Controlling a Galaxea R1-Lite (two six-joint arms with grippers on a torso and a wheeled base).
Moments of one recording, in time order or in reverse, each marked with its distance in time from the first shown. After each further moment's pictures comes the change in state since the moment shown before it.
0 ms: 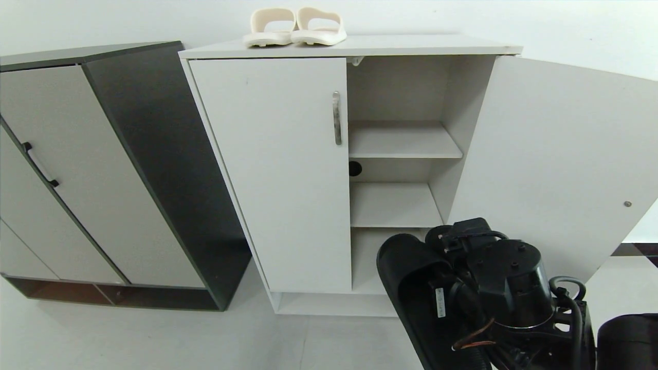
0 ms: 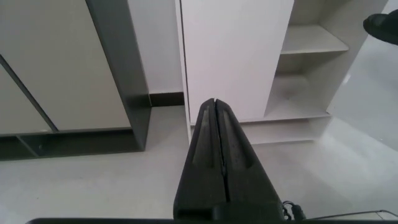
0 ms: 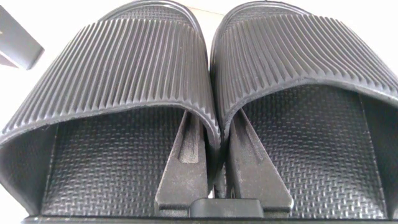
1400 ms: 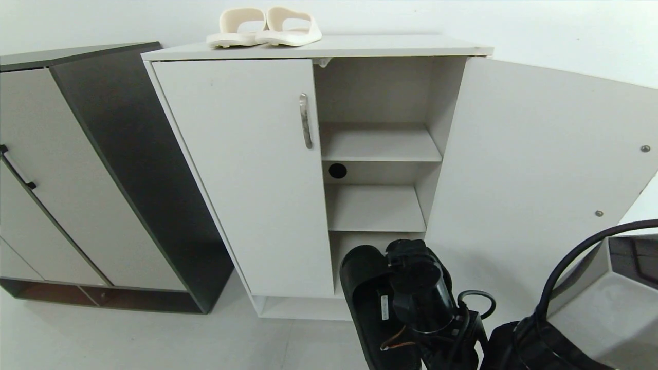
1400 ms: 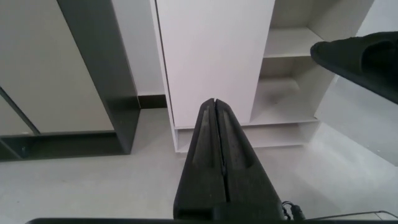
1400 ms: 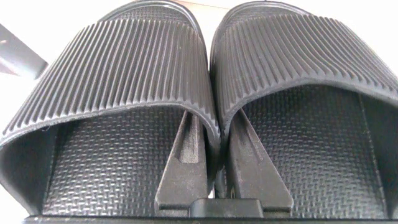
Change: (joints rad) left arm 0.000 -0.005 0.000 0.000 0.004 -0.005; right arm 0.025 0.353 -0.137 -0.236 0.010 0.077
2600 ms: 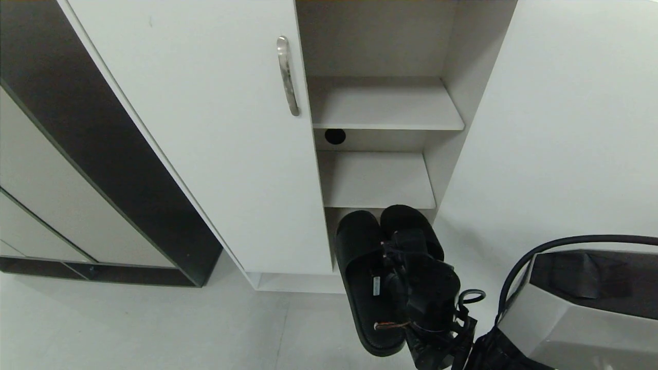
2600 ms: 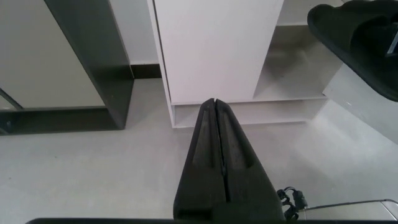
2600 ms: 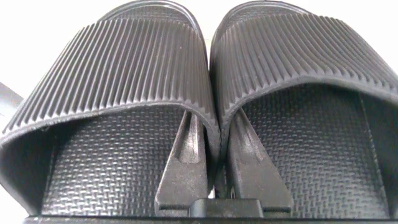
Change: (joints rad) left arm 0.000 0.001 0.000 0.000 0.000 -0.001; right arm -0.019 0.137 0.008 -0.541 -0.046 -0.275
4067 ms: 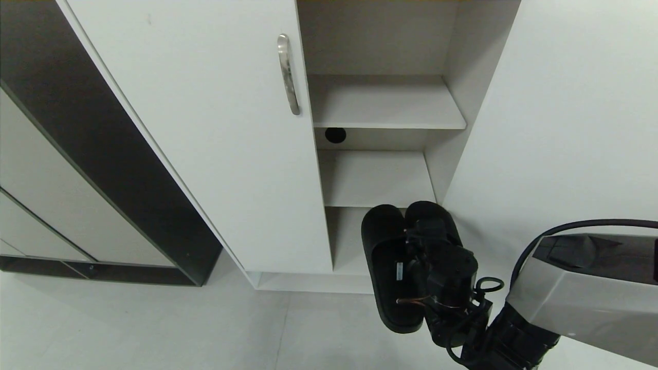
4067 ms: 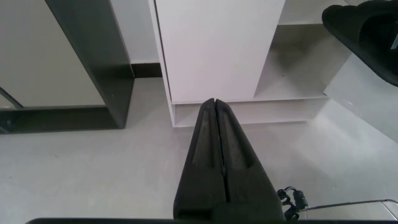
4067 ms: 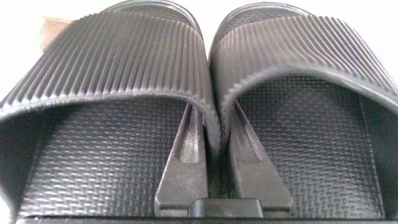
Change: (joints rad) left arm 0.000 0.000 0.000 0.000 0.000 0.000; right arm -0.137 0.002 0.017 -0.022 0.001 -0.033
